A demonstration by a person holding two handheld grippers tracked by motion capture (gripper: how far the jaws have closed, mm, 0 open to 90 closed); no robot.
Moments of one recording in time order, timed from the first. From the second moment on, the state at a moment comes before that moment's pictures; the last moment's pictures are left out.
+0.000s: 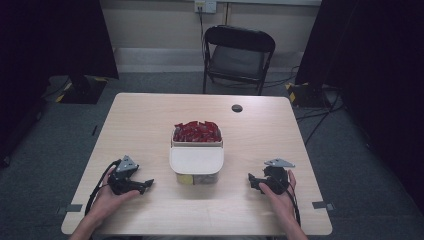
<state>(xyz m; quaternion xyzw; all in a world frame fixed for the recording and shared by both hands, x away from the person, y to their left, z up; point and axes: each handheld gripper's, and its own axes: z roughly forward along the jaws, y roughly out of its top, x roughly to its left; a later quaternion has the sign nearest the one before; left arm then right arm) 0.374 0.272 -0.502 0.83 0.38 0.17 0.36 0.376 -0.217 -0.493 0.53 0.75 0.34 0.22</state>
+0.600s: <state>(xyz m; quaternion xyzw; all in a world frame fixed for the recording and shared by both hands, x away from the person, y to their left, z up) 0.374 0.272 -0.502 0.83 0.38 0.17 0.36 0.367 -0.197 -0.474 0.48 0.77 0.37 0.21</state>
